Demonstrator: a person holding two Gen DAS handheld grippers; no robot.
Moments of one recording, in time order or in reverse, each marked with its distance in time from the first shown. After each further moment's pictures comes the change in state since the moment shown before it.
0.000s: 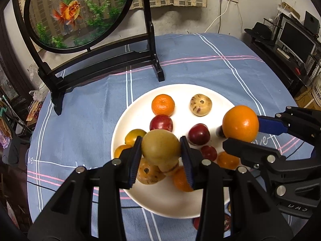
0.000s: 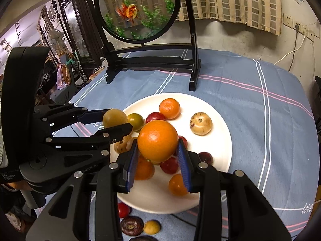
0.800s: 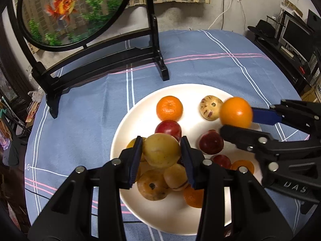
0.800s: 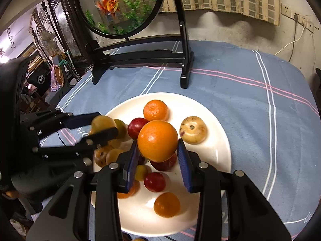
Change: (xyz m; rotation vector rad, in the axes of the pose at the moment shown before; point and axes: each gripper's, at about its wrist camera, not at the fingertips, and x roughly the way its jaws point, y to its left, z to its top) left arm 0.032 0.006 0.009 0.011 0.008 0.012; right arm 0.041 -0.023 0.016 0.043 0.043 -0.011
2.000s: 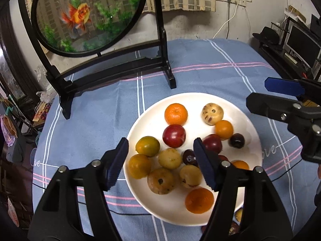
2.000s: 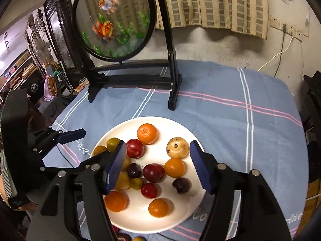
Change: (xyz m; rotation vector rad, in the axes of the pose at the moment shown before) left arm -0.039 0.005 0.000 -0.026 -0.051 0.046; right arm -0.064 0.001 0.016 0.008 -0.096 -0.082
